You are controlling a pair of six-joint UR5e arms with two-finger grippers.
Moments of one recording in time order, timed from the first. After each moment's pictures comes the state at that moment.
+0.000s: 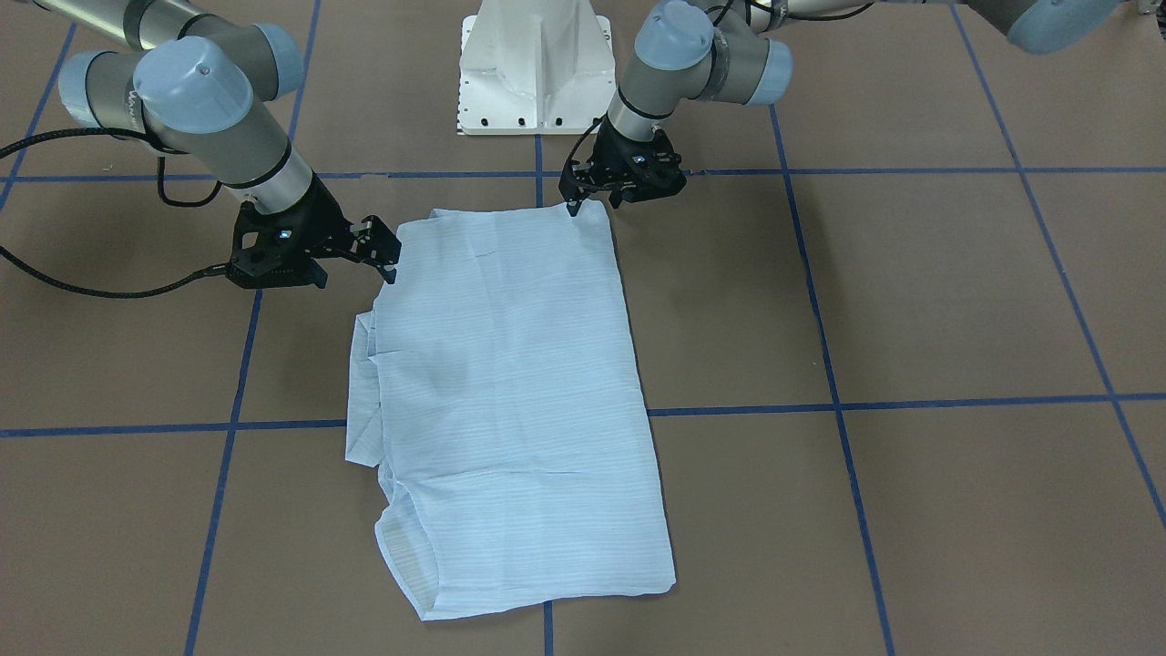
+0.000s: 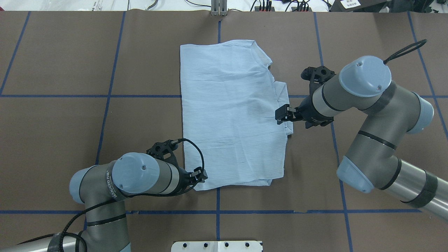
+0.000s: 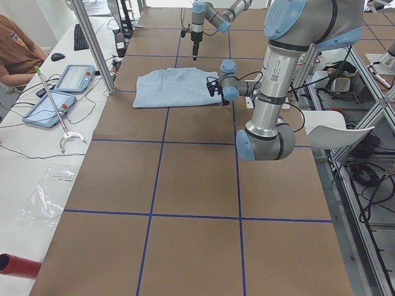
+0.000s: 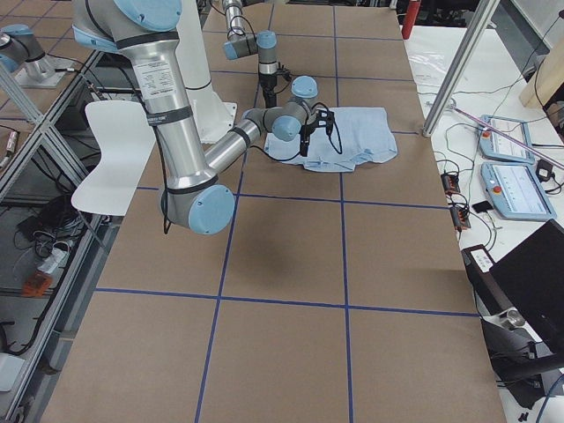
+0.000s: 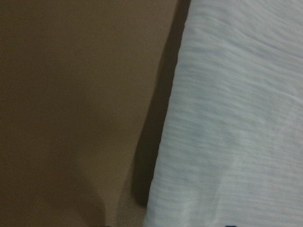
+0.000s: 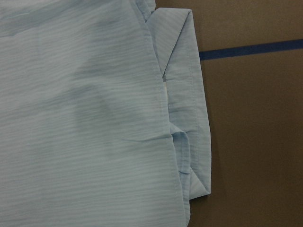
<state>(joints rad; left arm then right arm) -0.29 -2.03 -1.77 -1.97 -1.76 -1.79 0.69 -1.23 1.84 -1.30 2.05 1.23</state>
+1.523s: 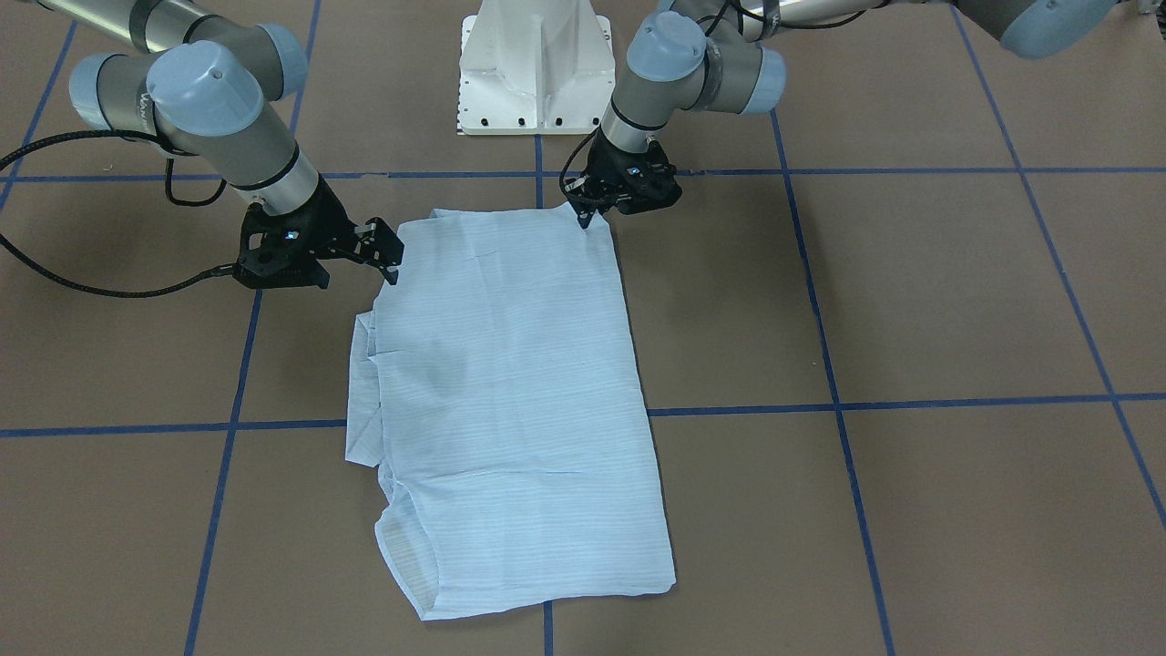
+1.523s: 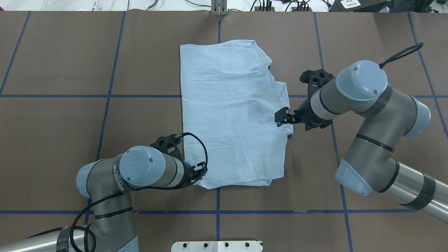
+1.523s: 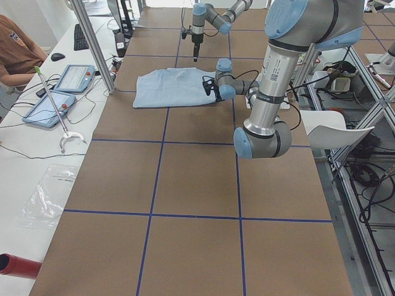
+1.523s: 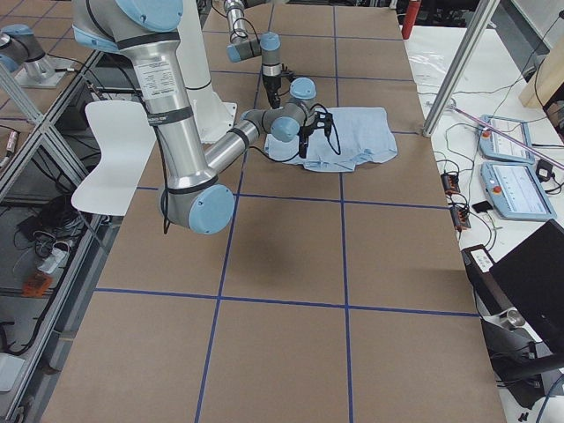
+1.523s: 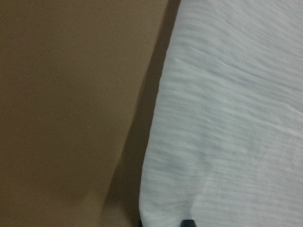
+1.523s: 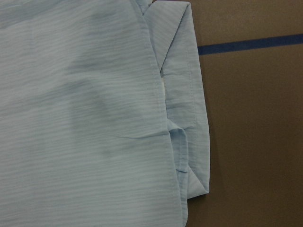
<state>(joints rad) -0.31 -2.07 -1.74 -1.95 -1.76 -1.79 0.66 -1.23 1.84 -1.30 2.02 1.23</state>
